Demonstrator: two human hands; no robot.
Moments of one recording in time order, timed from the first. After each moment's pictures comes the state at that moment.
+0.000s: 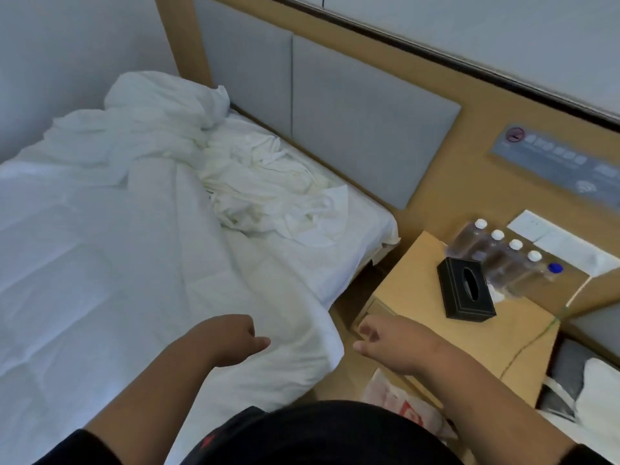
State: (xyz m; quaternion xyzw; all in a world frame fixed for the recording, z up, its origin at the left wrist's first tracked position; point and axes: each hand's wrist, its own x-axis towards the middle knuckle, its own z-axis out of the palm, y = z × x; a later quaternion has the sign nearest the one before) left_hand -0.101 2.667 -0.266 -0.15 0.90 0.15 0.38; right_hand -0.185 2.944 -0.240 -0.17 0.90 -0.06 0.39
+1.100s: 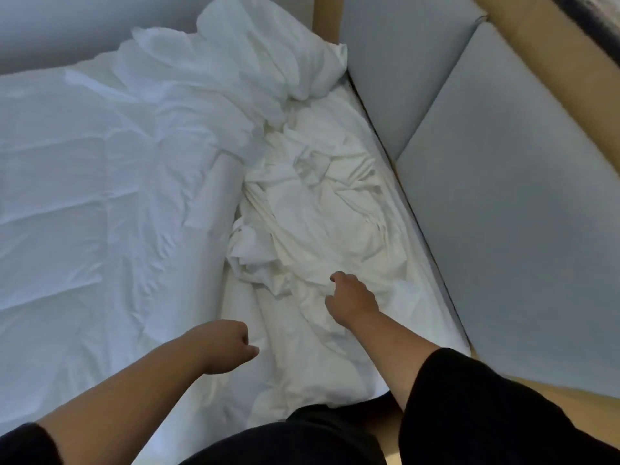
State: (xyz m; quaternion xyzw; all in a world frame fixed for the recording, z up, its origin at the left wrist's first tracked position) left_hand -0.430 2.537 -0.348 -0.35 0.78 0.27 0.44; right_hand -0.651 2.652 -0.419 -0.34 0.86 -0.04 0.38
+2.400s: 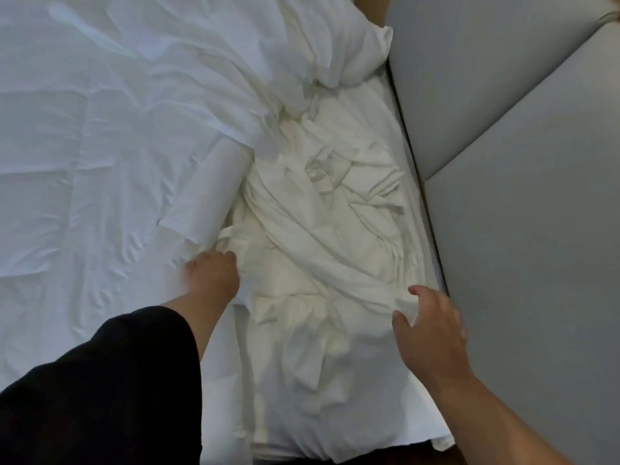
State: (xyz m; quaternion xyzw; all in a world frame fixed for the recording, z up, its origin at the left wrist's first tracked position) left_hand -0.520 2.408 -0.527 -0.54 0.79 0.10 0.27; right_hand -0.751 2.659 -0.403 -0.29 0.93 -0.06 0.21
